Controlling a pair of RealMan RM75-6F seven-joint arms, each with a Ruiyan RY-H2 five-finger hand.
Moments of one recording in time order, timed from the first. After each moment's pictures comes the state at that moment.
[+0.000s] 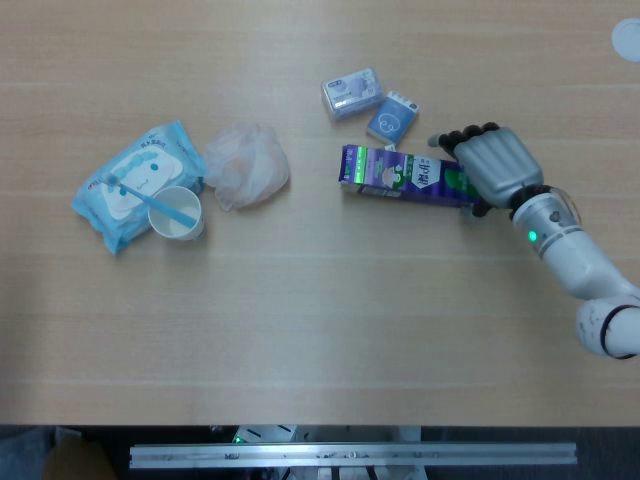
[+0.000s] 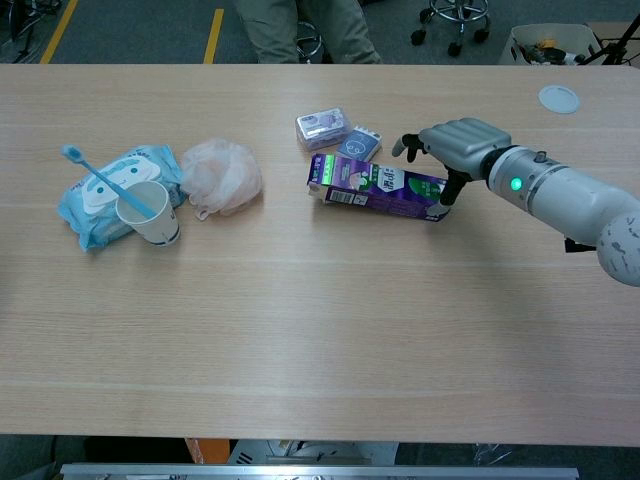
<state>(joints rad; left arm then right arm) 0.01 -1.06 0.01 -1.63 1.55 1.56 -0.03 0.84 -1.57 0.08 -1.36 -0.88 0.77 -0.48</state>
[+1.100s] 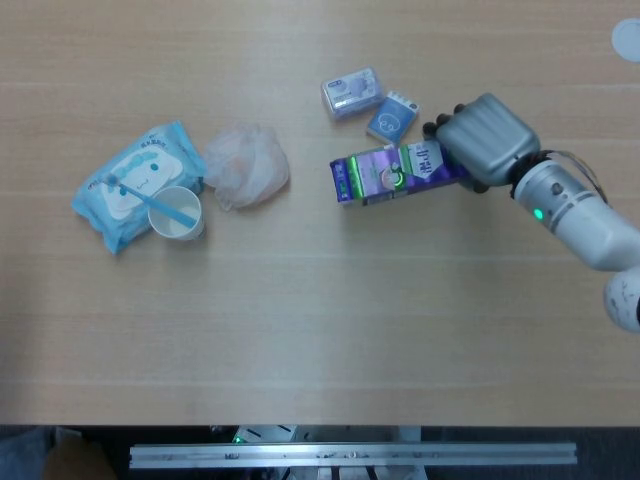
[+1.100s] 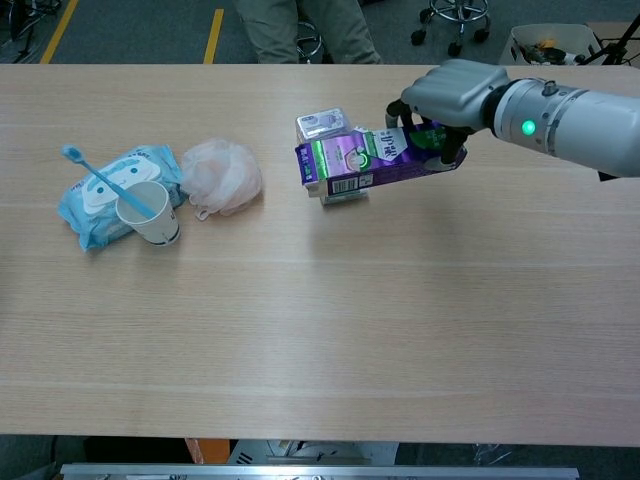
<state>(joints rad) 0.02 -1.04 0.02 -1.65 1.55 1.55 -0.03 1.01 -1.30 0.07 -1.60 -0.85 0.66 -0.67</state>
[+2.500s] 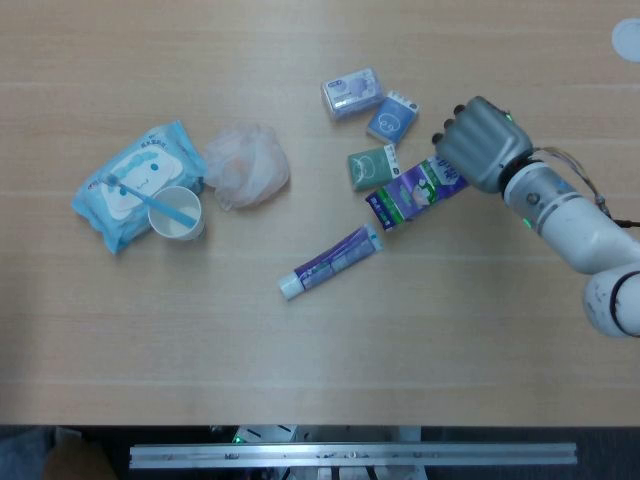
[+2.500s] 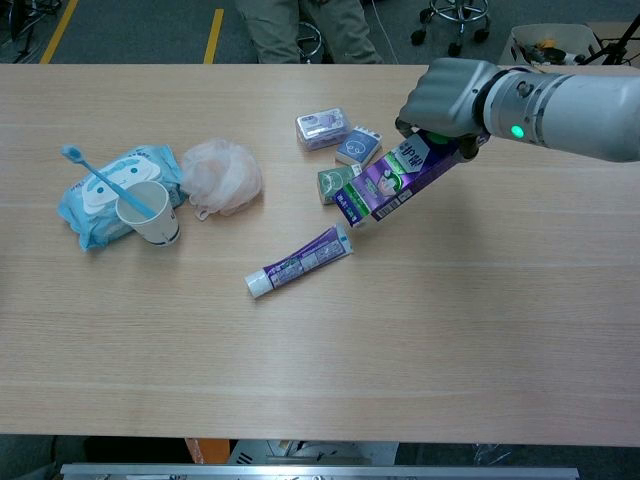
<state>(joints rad) 0.02 -1.04 0.02 -1.64 1.53 1.52 -0.04 1.32 -1.27 -0.21 -1.73 -0.53 0.82 -1.03</state>
